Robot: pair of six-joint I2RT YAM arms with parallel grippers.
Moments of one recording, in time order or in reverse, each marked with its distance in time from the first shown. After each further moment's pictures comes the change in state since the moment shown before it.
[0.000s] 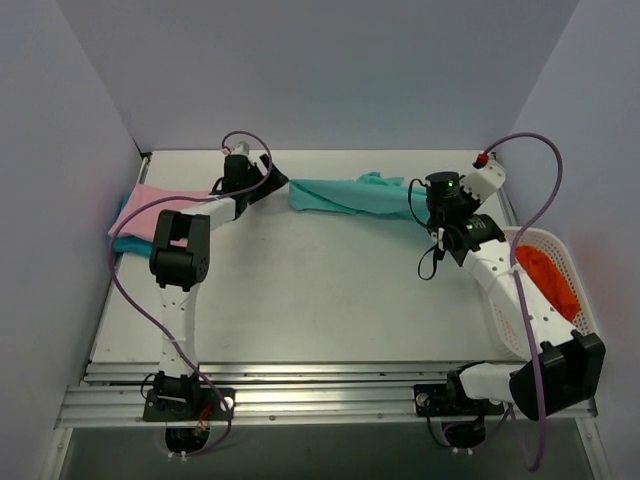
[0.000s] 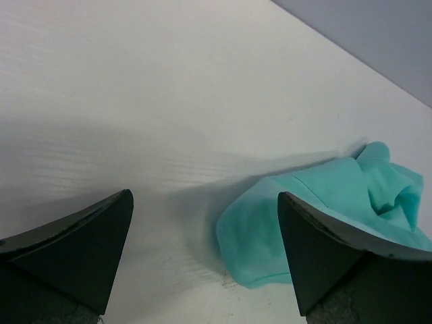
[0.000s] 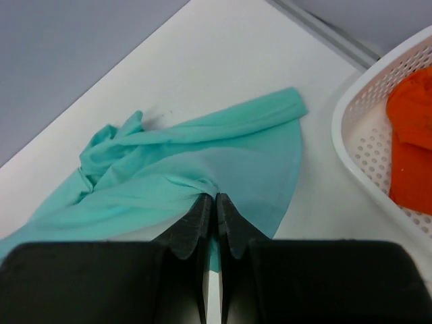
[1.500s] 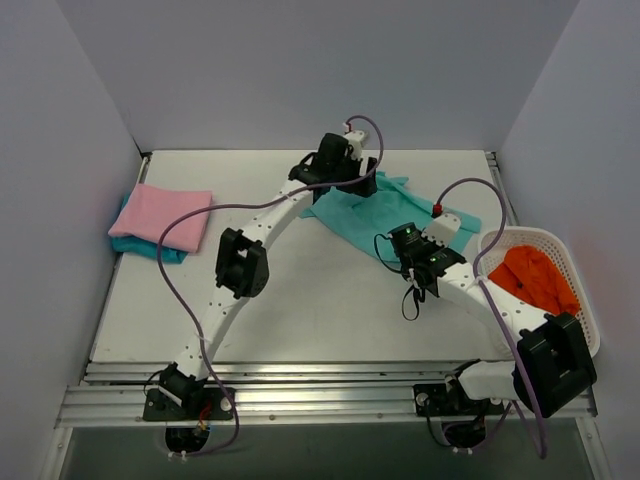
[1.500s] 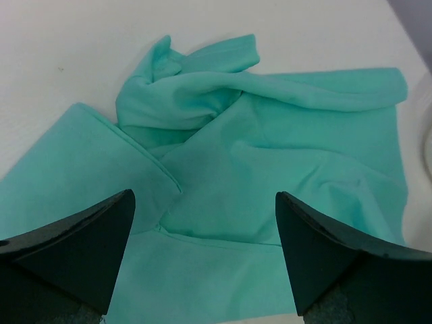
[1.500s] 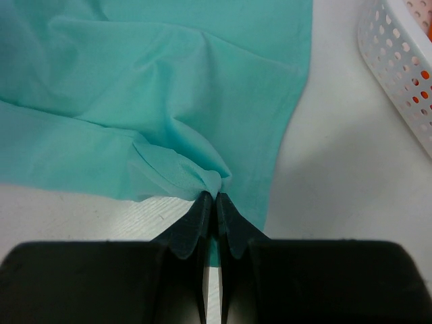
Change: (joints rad) left arm -0.376 0.327 0.989 -0.698 0.095 0.414; right arm 0.182 -0.021 -0.377 0.031 -0.029 0.116
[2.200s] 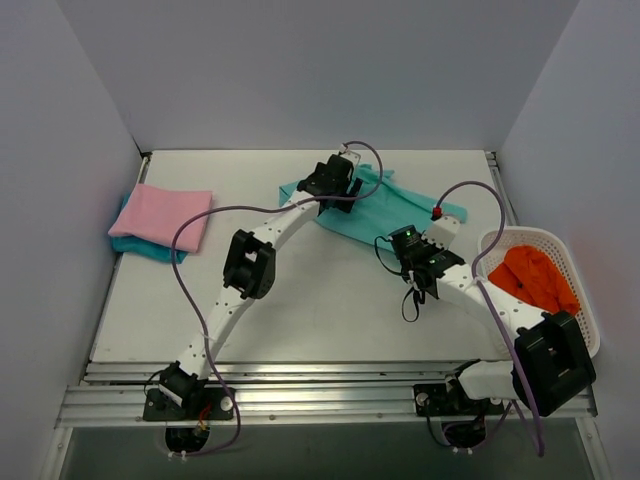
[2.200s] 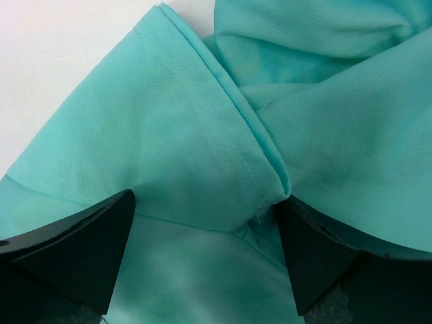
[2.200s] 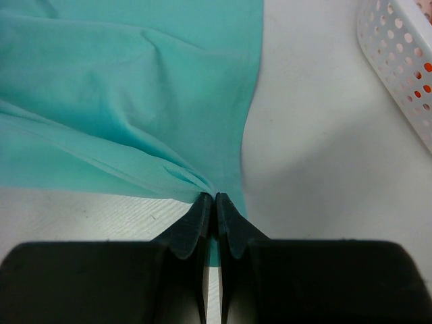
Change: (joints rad) left arm -0.047 0.113 -0.032 -0.067 -0.544 0.233; right arm -0.007 0.003 -0.037 0.023 -0.003 -0.003
